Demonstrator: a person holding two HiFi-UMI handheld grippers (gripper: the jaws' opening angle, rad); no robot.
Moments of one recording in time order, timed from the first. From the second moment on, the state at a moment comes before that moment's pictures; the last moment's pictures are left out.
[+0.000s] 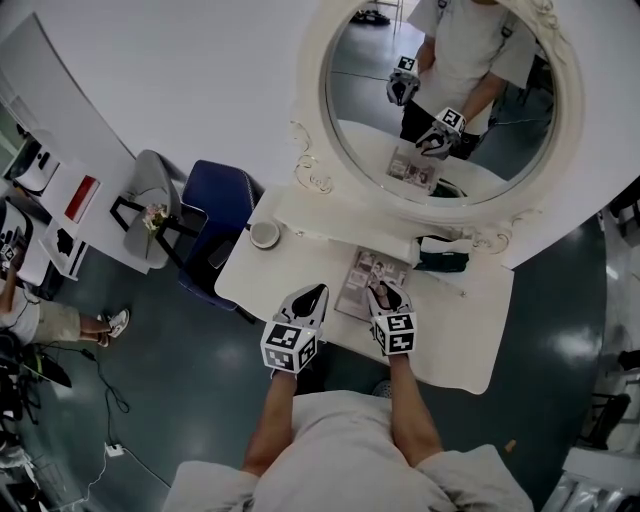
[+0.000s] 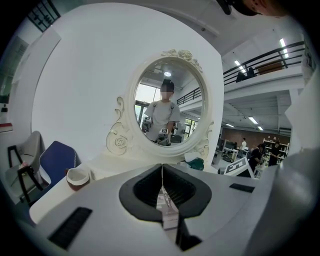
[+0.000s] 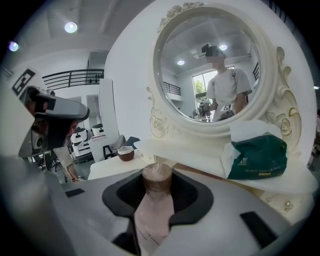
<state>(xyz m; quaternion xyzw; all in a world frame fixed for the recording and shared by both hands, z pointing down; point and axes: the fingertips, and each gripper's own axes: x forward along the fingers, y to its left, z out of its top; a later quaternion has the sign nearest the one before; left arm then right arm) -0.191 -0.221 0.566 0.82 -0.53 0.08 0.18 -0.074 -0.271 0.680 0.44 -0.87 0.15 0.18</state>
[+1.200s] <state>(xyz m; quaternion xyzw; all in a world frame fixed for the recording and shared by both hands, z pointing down) -0.157 -0.251 0.533 0.84 -0.52 0.08 0.16 -0.040 -0.284 0.505 0.43 -0.89 0.08 0.12</state>
